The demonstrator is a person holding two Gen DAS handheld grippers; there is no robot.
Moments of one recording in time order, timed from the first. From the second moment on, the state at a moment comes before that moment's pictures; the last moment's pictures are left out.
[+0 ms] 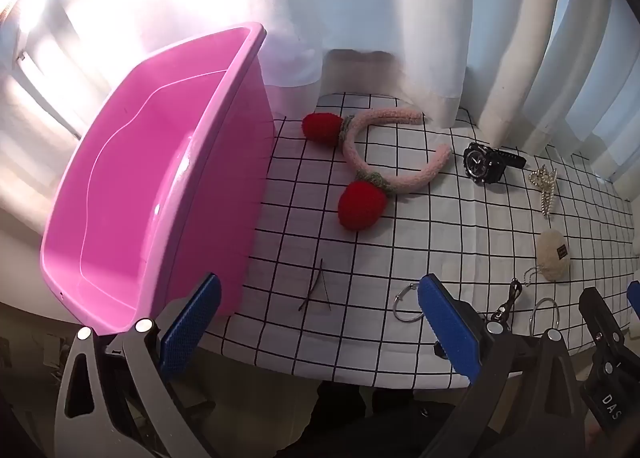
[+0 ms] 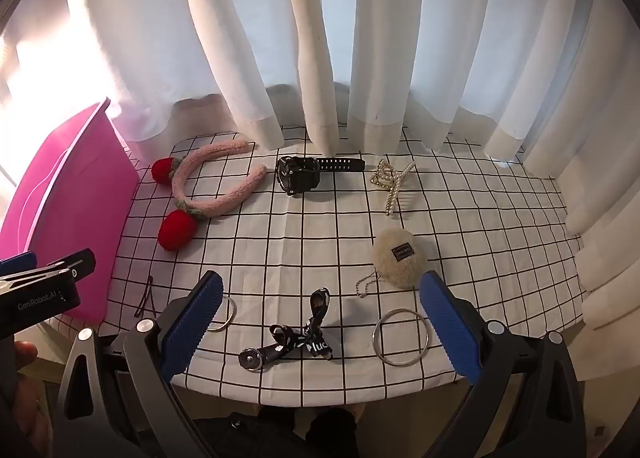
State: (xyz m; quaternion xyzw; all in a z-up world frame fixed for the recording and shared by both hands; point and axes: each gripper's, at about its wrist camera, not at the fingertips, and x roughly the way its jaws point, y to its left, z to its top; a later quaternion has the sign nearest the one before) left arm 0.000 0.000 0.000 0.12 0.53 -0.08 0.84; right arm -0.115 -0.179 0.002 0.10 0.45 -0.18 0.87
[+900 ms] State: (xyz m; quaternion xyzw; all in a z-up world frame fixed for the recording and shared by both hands) left arm 0.001 0.004 0.005 0.11 0.52 -0.08 0.84; right arm -0.116 -0.176 0.008 0.10 0.45 -0.18 0.87
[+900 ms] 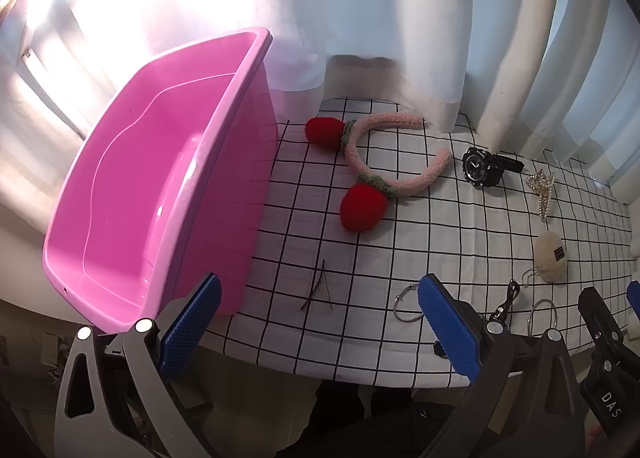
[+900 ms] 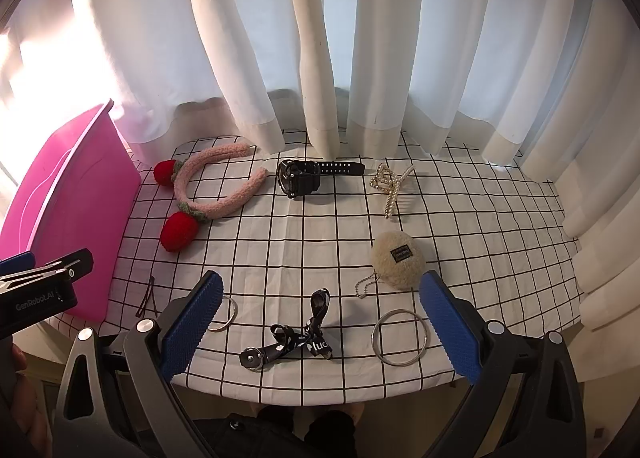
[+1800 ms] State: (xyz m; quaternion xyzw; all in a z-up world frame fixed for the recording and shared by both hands) left arm 0.001 0.006 0.009 0.11 0.52 -0.08 0.84; right arm -0.119 -0.179 0.011 0.10 0.45 -0.18 0.87
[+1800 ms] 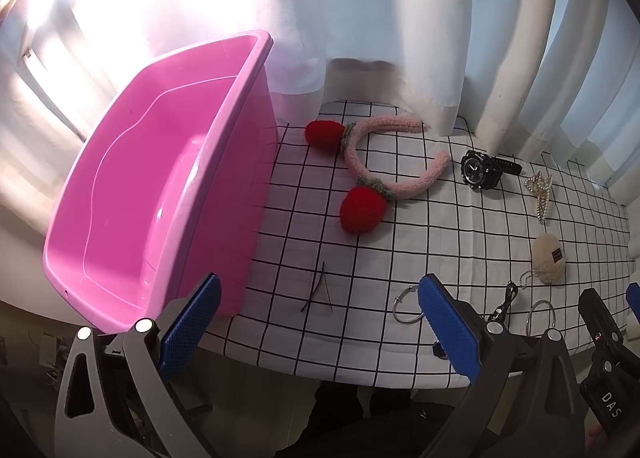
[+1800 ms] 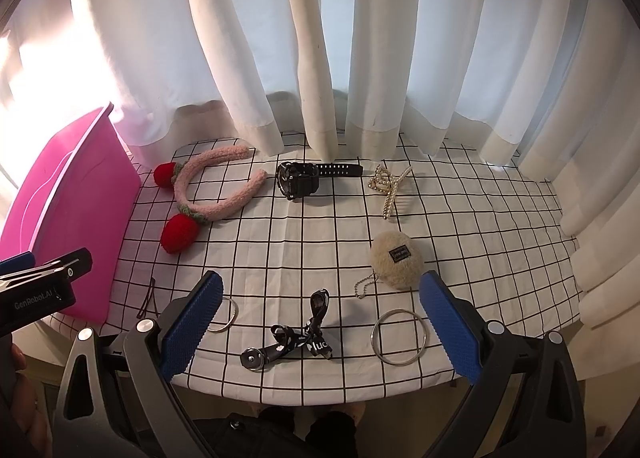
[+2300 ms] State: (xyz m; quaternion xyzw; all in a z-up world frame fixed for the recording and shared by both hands) left arm -0.001 0.007 0.011 0.11 0.52 -0.08 0.84; right arm -0.119 -0.179 0.010 0.10 0.45 -0.18 0.87
